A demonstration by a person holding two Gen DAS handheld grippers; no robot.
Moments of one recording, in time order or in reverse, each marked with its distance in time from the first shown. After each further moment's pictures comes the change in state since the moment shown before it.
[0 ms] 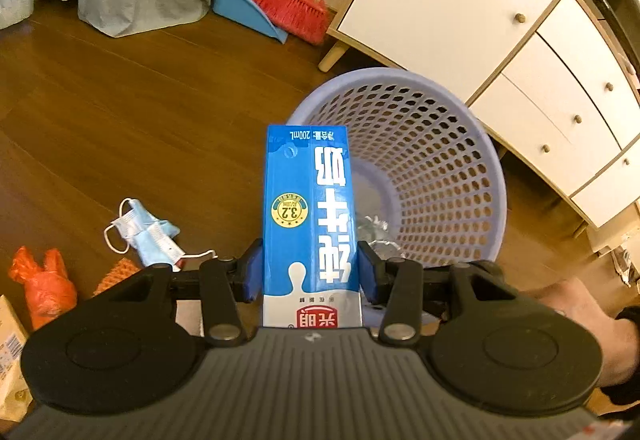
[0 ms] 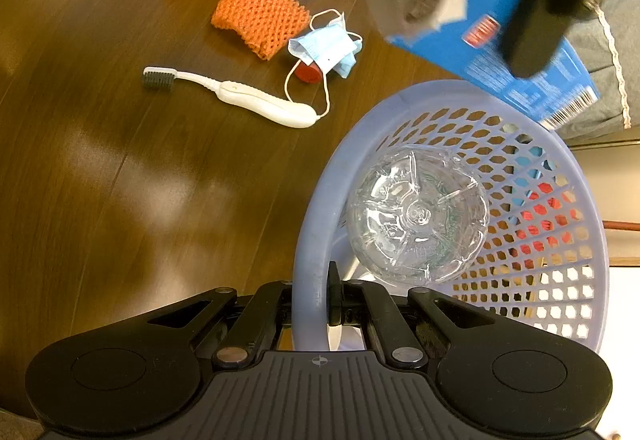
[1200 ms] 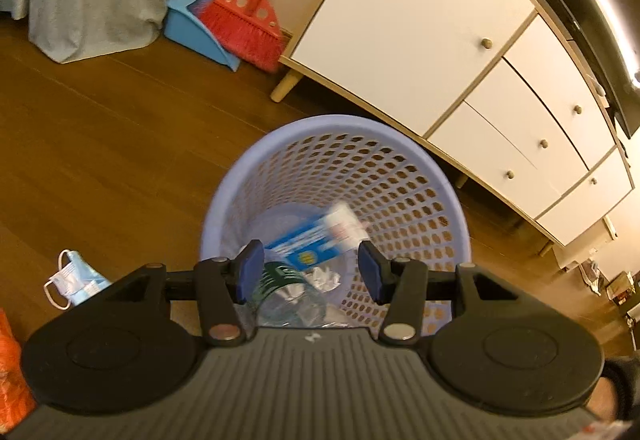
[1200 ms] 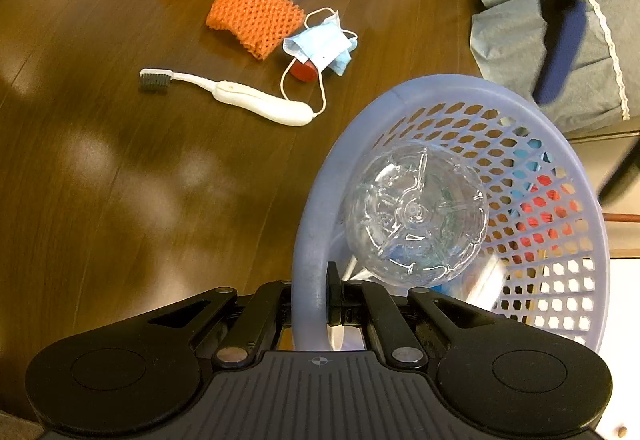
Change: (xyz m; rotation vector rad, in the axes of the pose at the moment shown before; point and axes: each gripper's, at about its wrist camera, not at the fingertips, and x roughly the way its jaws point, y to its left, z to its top) left arm 0.032 -0.015 0.040 0.006 -0.070 -0.115; right arm 0.002 -0.001 -0.007 0.017 -0.012 0.006
